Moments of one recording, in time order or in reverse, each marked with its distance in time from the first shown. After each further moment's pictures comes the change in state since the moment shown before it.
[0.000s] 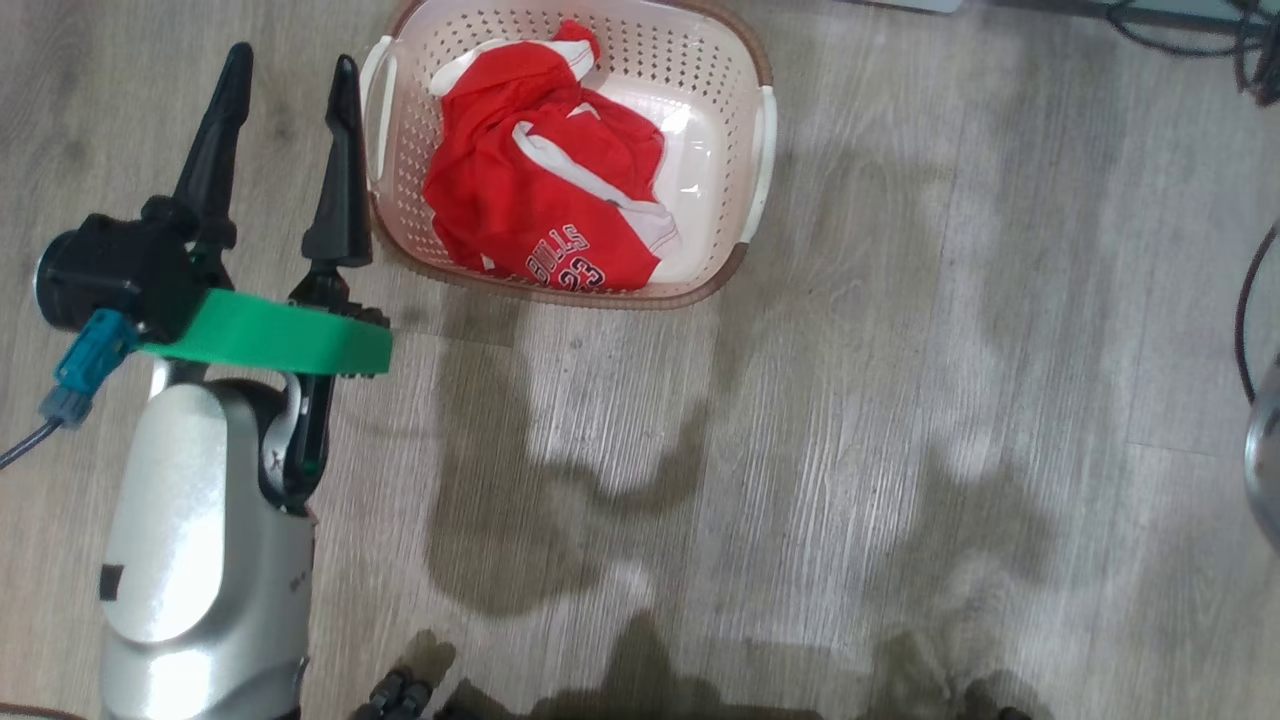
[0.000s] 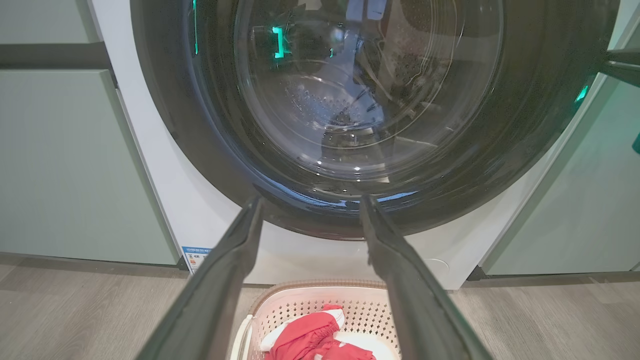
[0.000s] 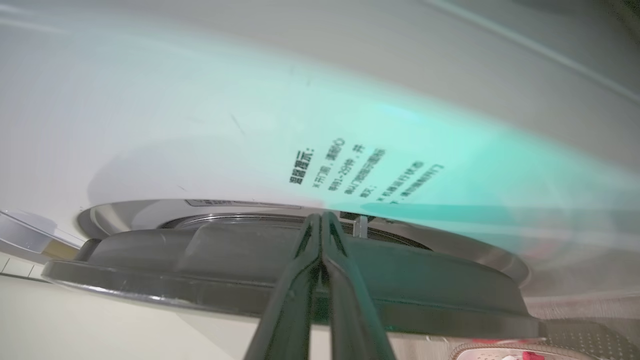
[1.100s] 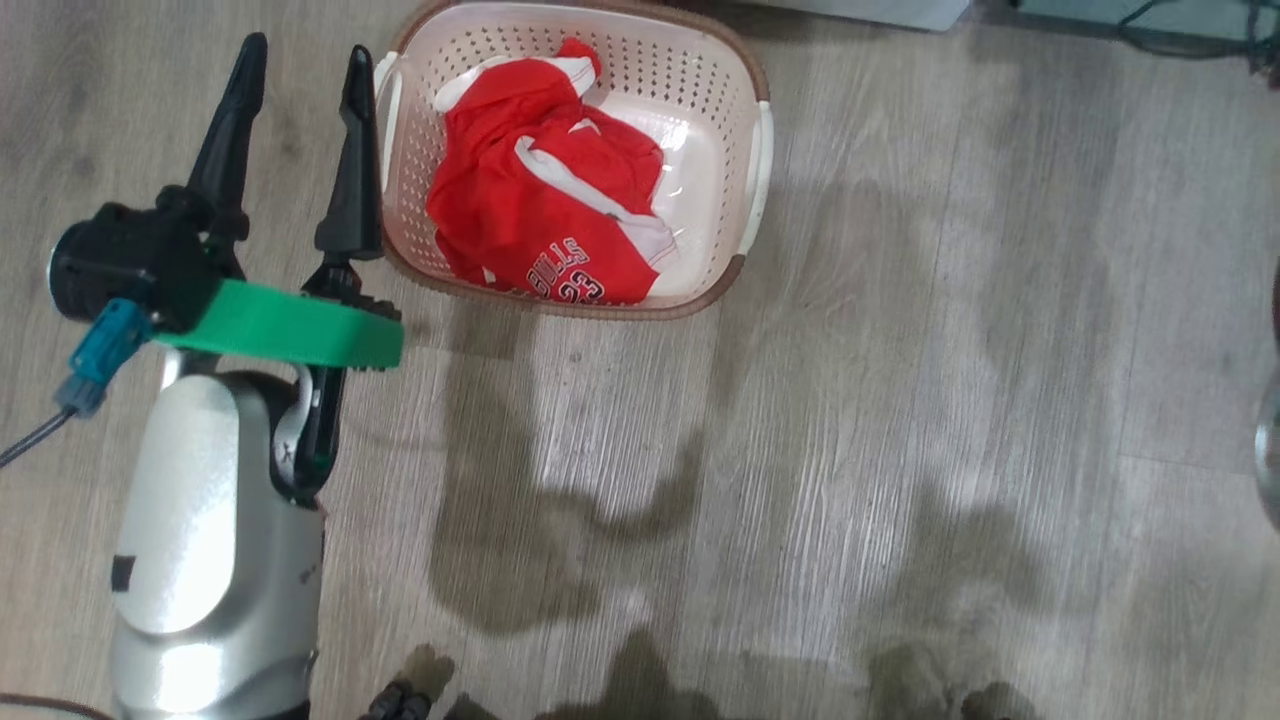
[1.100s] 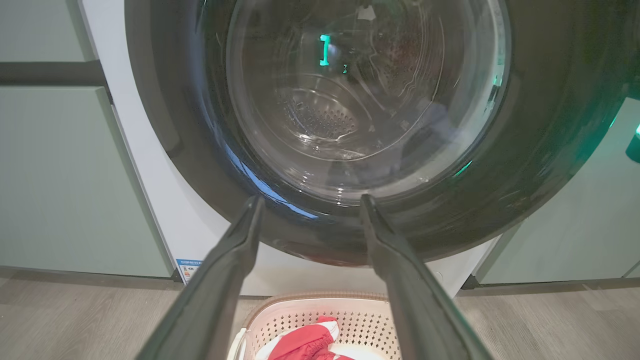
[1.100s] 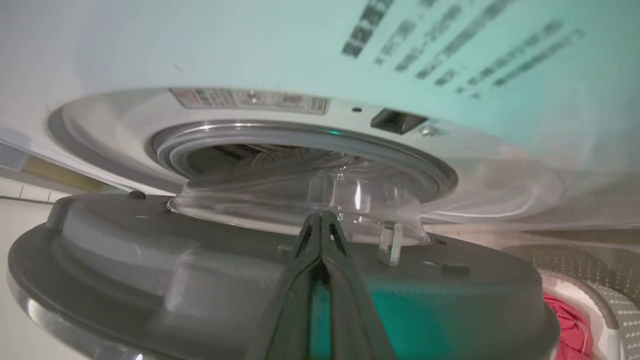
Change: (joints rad) left arm -0.020 -0.016 -0.003 0.016 0.007 -0.008 0.000; right arm -0.048 -0.003 0.008 0.053 -0.046 -0.001 0.294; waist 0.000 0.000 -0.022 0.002
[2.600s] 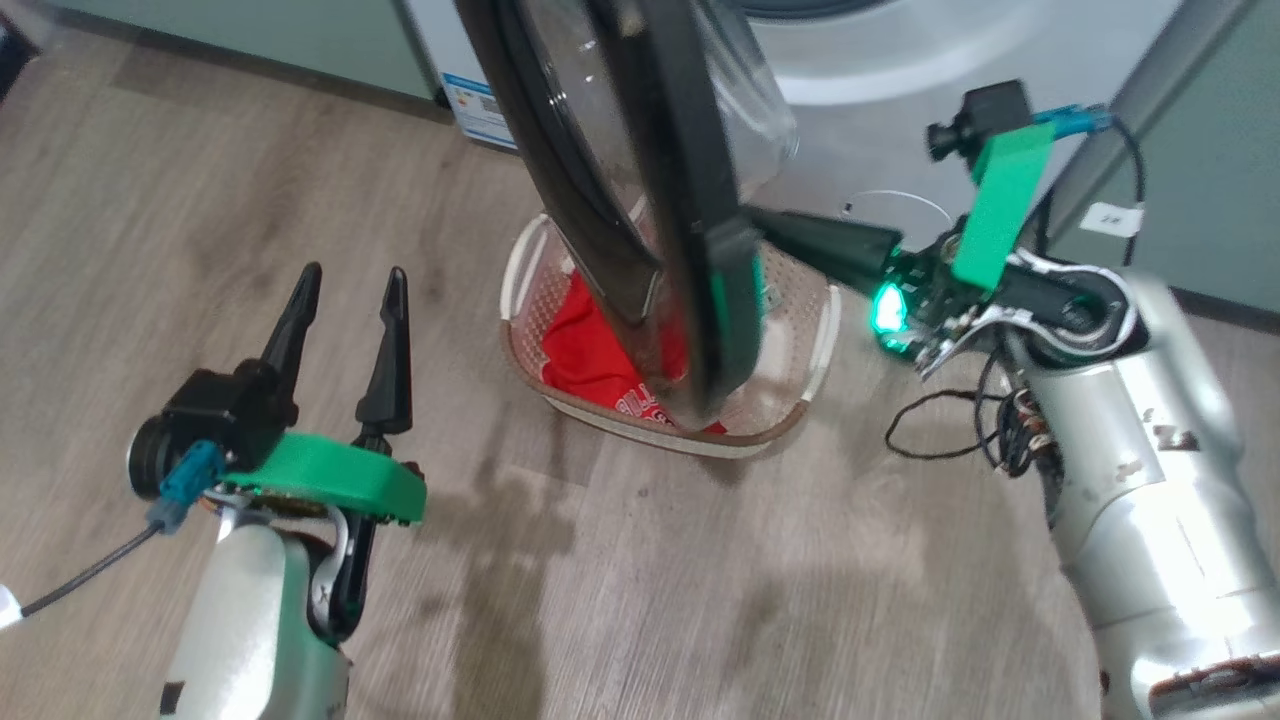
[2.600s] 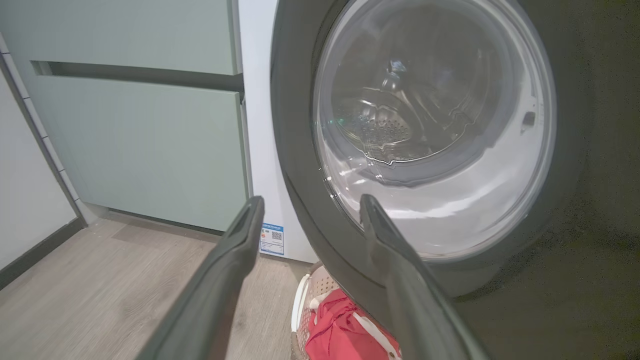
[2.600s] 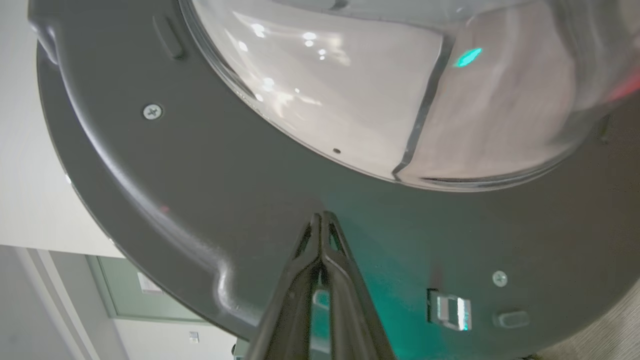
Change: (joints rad) left arm 0.224 0.000 -0.009 0.086 -0.006 0.028 0.000; right arm 0.640 0.094 0.267 -0.382 0.294 0.000 0.248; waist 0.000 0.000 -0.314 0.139
